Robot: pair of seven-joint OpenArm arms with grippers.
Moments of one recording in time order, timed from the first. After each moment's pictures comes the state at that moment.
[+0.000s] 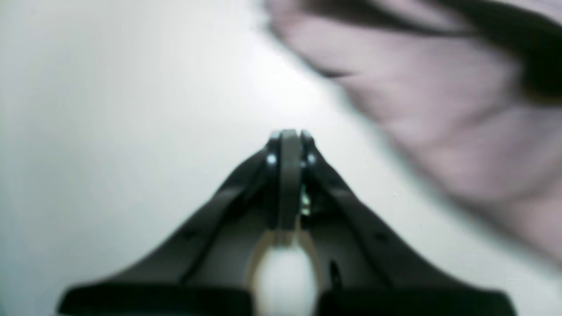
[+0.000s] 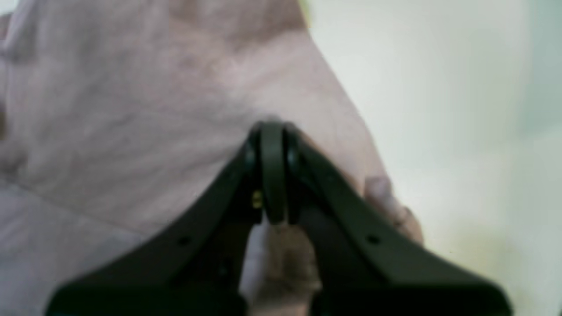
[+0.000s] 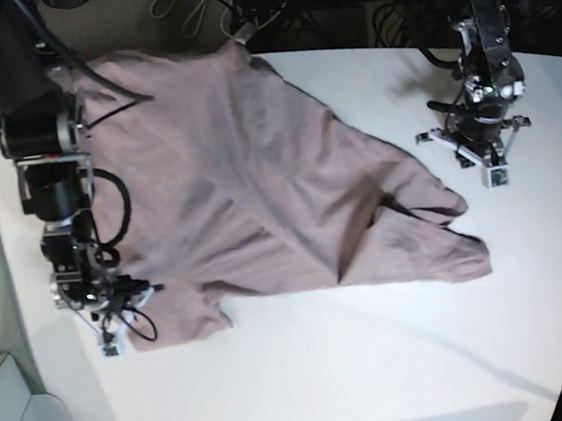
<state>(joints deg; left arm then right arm) 9.1 -9.5 -14.5 82.9 -6.4 -8.4 31.7 34.8 12.5 0.5 34.9 0.0 9.0 -28.9</state>
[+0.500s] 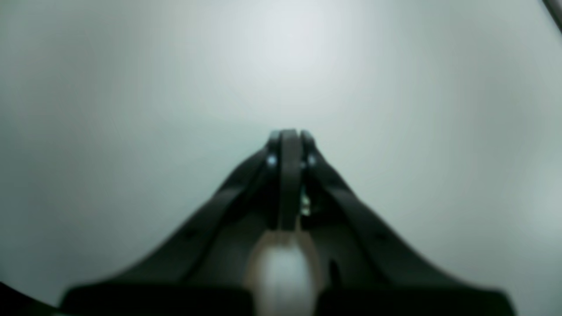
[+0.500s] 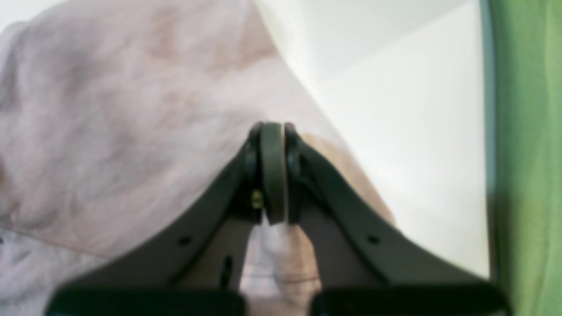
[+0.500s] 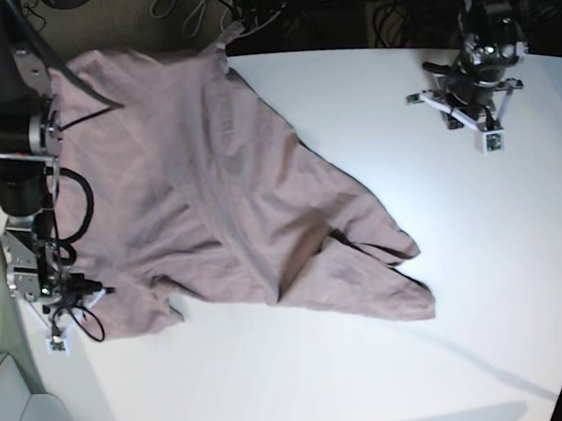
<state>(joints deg) 18.7 -9.6 -14.0 98.2 -15.9 -8.0 41.3 34.1 17.5 7.5 34.4 -0.9 8.8 -26.5</state>
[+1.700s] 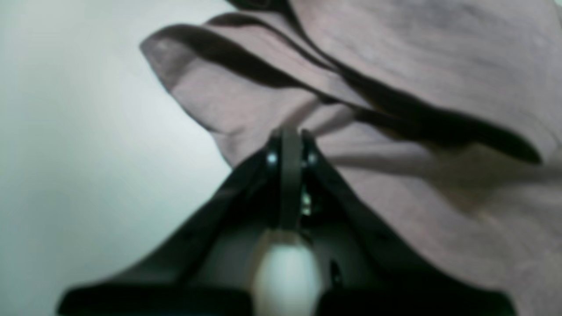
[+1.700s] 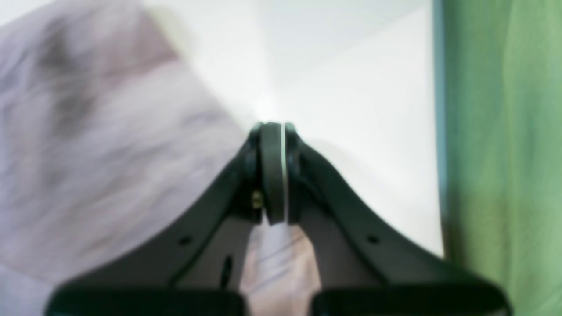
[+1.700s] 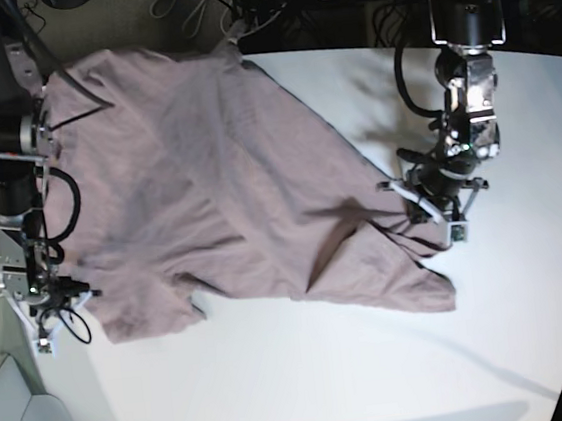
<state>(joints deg) -3.2 -12.9 -0.2 67.5 -16.0 -10.4 24.5 33.9 19.7 7.5 34.4 -0.9 8.8 -23.4</state>
